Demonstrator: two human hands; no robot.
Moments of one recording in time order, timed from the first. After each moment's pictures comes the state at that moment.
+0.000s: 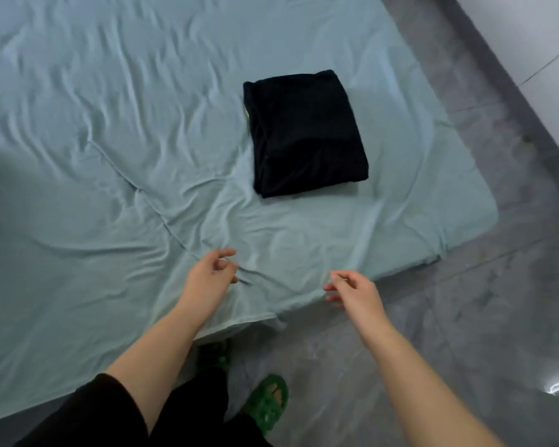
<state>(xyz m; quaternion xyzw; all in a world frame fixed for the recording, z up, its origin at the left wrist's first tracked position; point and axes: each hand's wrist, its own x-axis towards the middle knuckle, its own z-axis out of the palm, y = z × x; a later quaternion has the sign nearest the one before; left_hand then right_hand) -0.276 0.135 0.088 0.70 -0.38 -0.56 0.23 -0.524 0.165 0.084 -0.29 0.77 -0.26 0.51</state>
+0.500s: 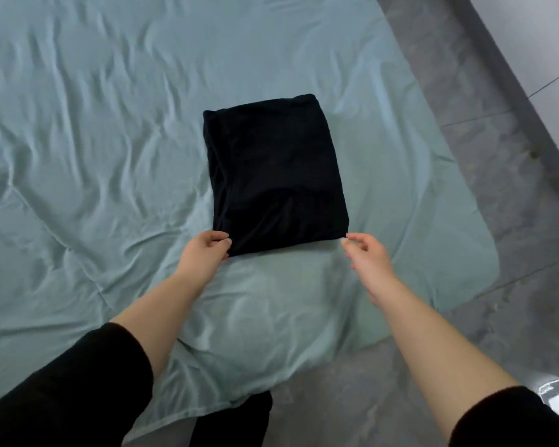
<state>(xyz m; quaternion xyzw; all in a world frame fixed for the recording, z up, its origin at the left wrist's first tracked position) -0.352 -0.066 0.033 0.74 -0.33 -0.55 0.20 -0.624 -0.054 0.058 -0.30 0.79 -0.25 0.47</state>
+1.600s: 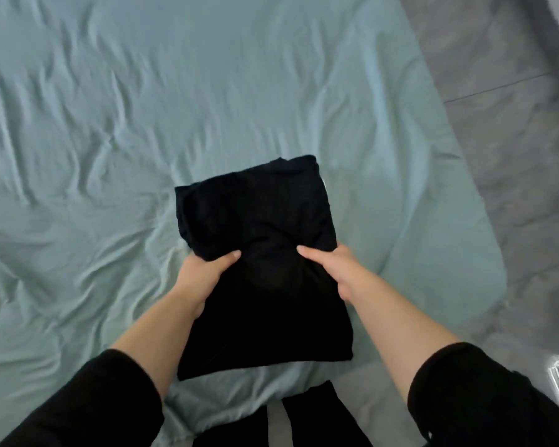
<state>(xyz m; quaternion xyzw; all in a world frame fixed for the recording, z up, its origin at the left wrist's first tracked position) -0.430 -0.105 0.024 0.73 -0.18 -0.62 0.24 -0.670 -0.119 0.010 -0.14 0.71 -0.19 0.67</state>
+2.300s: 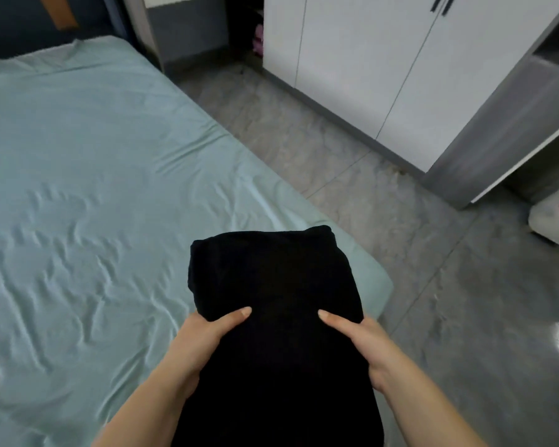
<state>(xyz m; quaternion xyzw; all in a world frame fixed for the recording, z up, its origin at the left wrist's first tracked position) -0.474 -0.069 0.287 0.53 -0.41 -0.71 0.20 -0.712 0.043 0.289 -0.07 0.66 -0.45 0.60</state>
